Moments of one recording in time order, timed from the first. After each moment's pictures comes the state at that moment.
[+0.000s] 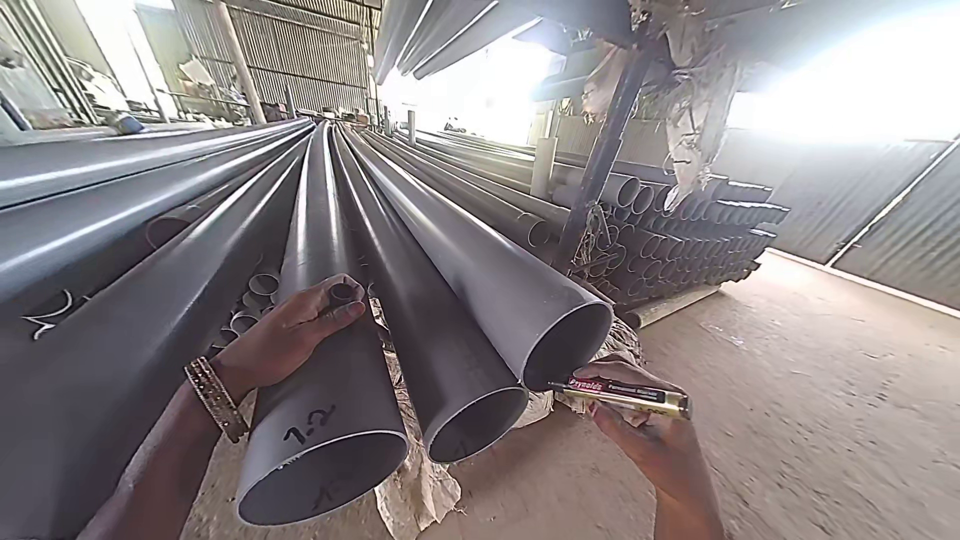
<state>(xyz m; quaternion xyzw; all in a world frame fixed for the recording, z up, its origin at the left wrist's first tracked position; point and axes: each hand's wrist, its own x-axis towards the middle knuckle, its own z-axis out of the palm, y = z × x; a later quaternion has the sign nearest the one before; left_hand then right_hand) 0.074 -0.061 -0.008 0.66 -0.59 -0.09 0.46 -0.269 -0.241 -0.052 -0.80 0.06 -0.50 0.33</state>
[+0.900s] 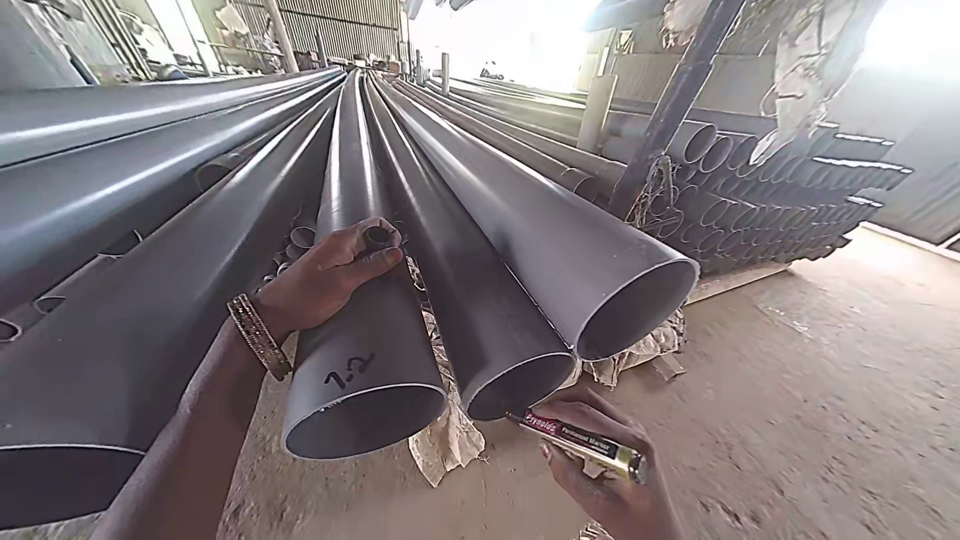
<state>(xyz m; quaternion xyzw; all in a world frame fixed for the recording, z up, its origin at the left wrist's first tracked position) 0.073 -0.050 -0.014 0.63 -0.61 -0.08 0.47 -0.241 -0.176 -0.101 -0.82 0.04 -0.43 0.37</state>
